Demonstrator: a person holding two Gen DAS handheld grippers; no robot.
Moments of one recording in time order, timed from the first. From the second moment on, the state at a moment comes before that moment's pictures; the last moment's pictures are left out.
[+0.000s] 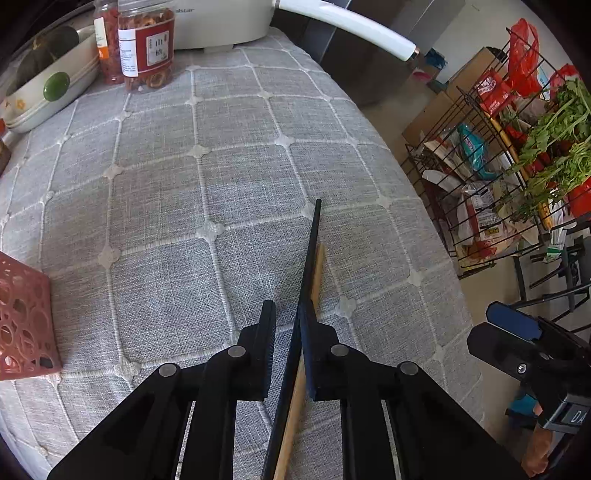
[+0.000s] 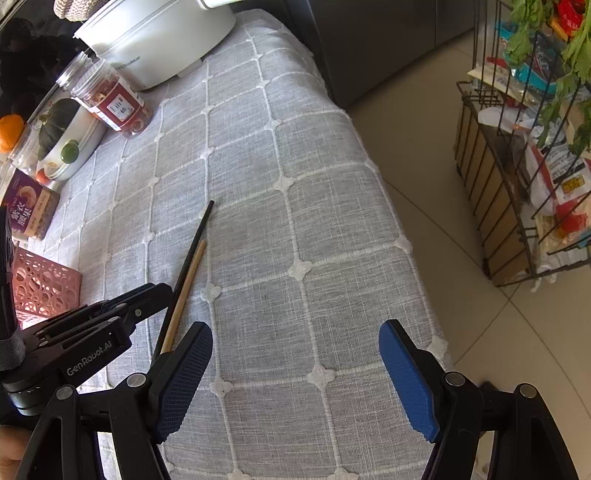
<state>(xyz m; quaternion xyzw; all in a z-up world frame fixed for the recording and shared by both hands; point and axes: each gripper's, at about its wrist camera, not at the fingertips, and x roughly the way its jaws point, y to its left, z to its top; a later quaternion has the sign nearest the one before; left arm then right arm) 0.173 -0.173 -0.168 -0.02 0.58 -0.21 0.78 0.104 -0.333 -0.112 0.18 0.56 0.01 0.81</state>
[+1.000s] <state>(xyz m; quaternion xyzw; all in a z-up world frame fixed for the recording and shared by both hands) 0.122 -0.110 -0.100 0.00 0.53 -0.18 0.83 0.114 -0.306 -0.112 0.17 0.57 0.01 0.81</state>
